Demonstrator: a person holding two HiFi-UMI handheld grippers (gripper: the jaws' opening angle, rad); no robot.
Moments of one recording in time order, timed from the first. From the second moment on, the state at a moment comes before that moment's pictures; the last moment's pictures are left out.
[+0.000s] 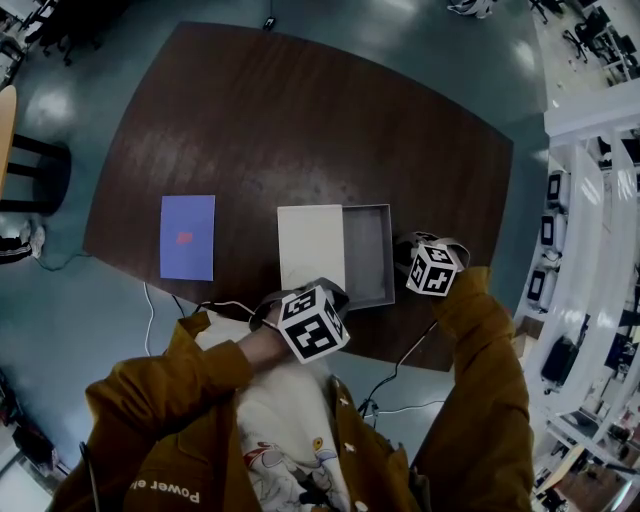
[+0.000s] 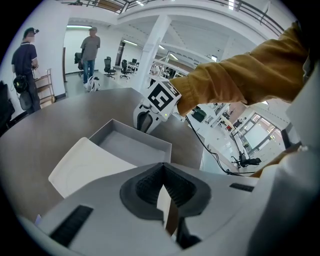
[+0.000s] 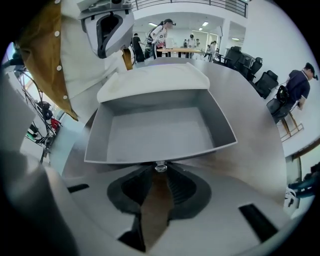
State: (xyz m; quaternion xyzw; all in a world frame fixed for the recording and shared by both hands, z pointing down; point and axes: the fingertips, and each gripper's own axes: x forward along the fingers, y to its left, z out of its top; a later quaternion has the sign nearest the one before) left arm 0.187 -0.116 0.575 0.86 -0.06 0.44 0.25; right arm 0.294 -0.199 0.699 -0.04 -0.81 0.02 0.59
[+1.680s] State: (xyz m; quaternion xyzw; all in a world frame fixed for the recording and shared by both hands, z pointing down) left arm 0.173 -0.109 0.568 0.87 -0.07 0.42 0.24; right arm 0.220 -0.188 0.685 -0.05 -0.82 0.00 0.57
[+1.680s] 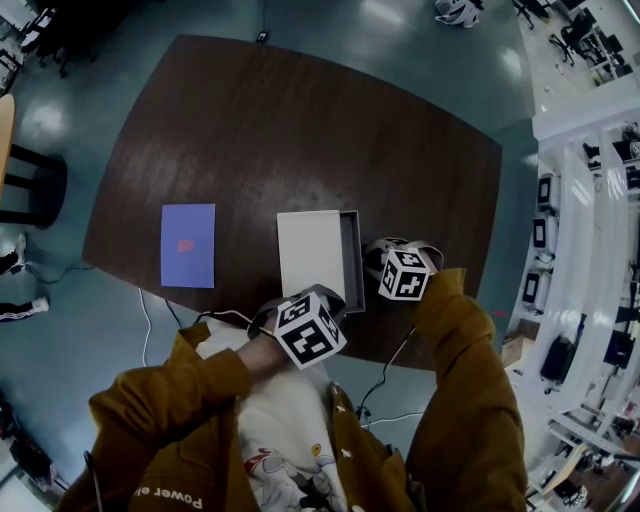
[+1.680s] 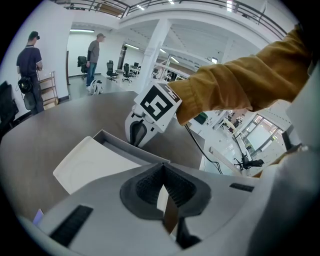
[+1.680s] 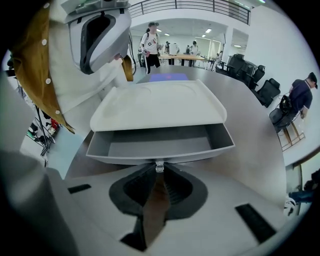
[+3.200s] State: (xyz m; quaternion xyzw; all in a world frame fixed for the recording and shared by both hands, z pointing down) left arm 0.156 -0.091 0.553 0.88 -0.06 0.41 0.23; right arm 0.182 -0.169 0.672 -0.03 -0.82 0.02 0.57
